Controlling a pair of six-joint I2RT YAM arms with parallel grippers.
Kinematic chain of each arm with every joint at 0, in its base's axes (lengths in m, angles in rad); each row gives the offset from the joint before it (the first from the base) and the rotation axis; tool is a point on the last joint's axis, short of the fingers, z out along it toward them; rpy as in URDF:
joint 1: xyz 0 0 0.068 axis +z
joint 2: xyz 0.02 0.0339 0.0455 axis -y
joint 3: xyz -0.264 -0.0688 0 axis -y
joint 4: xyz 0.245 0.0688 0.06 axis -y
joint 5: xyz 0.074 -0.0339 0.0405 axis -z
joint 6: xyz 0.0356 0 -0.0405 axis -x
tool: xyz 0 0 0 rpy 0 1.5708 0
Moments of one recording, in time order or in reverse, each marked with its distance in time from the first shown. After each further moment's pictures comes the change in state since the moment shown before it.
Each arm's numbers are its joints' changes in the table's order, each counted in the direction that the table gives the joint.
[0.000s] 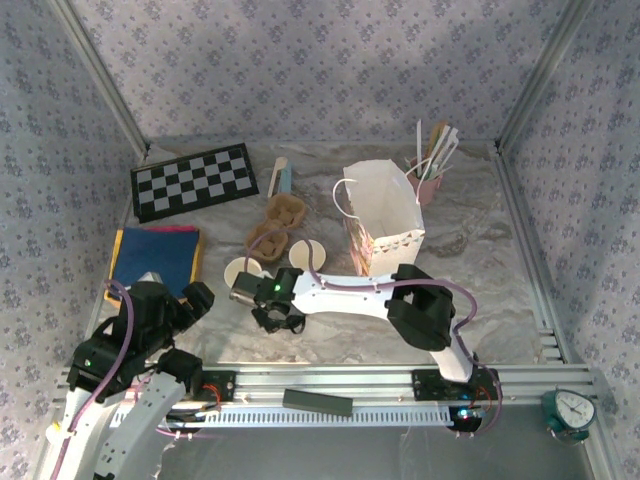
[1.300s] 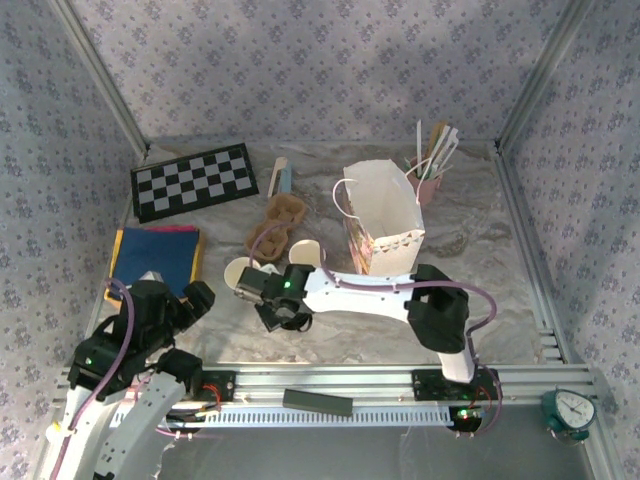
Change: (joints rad) left arm 0.000 -0.016 0.001 0.008 0.005 0.000; right arm -0.009 0.105 -0.029 -0.014 0.030 -0.033
